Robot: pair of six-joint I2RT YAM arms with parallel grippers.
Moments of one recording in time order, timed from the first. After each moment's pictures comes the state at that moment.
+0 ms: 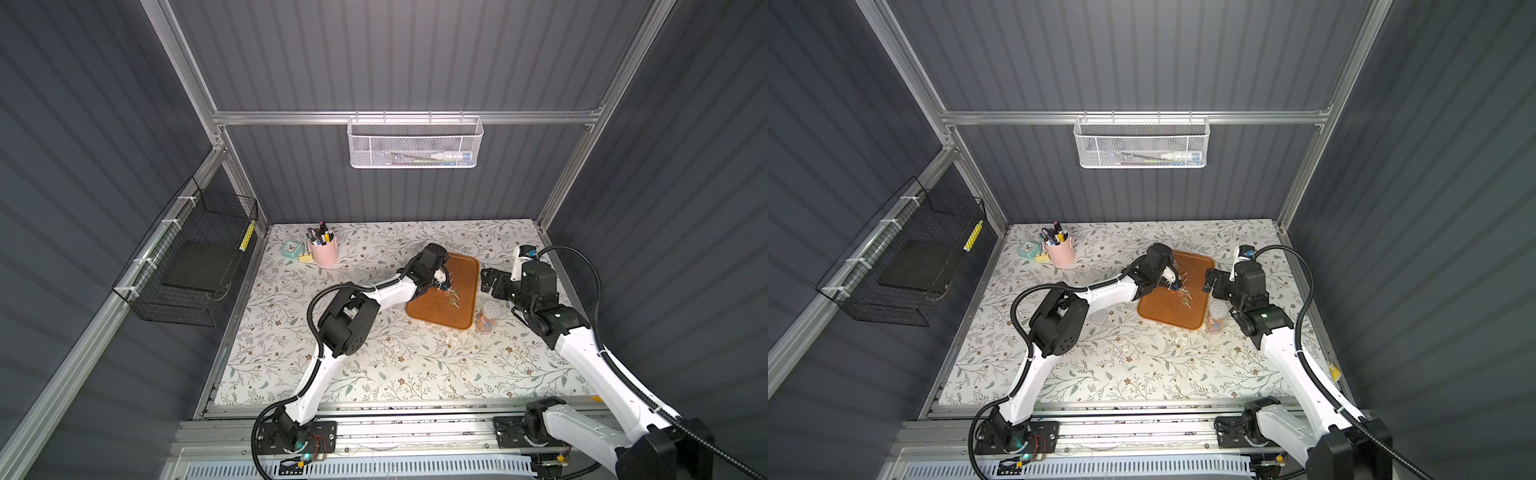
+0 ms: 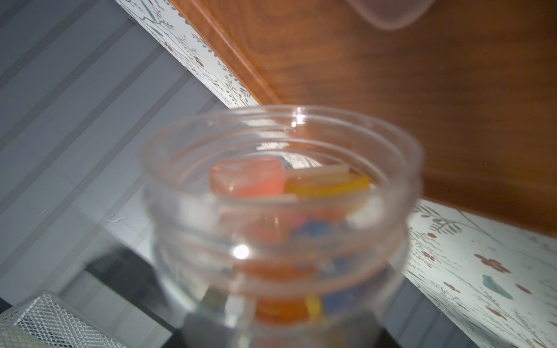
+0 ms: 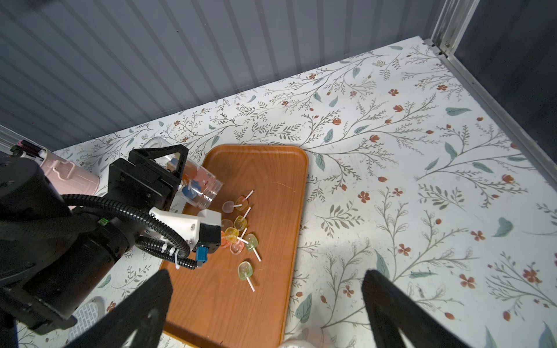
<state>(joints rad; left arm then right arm) -0.78 2.34 1.78 0.08 -0.50 2.08 0.23 1.04 0.79 -0.26 0.09 0.37</state>
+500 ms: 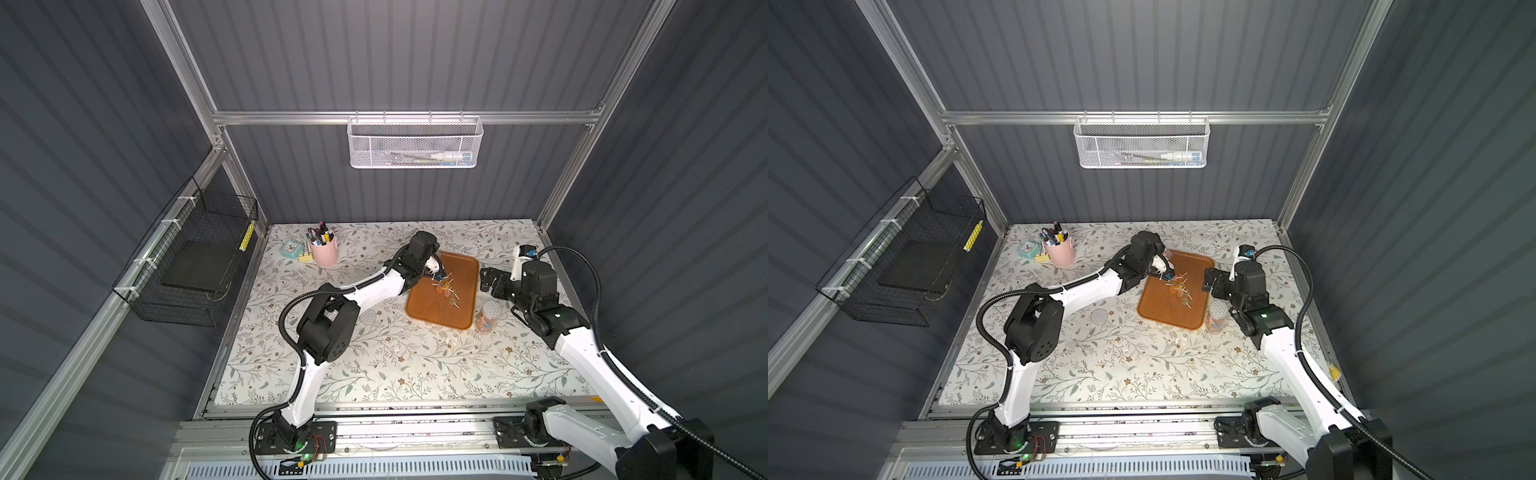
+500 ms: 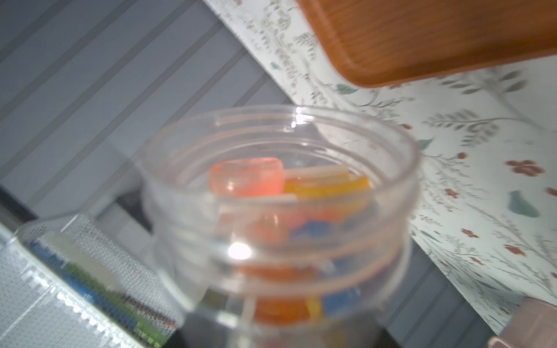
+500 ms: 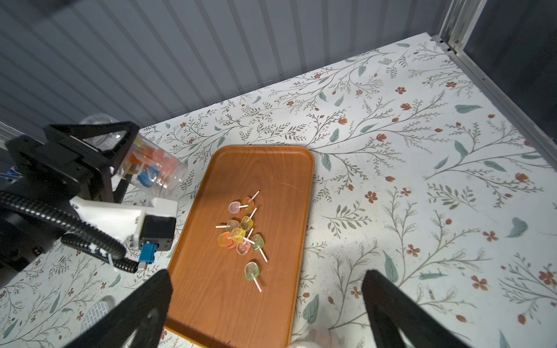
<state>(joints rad) -0.76 2.16 1.70 0.01 -0.47 2.08 0.23 1.04 0.79 -0.25 0.07 0.39</state>
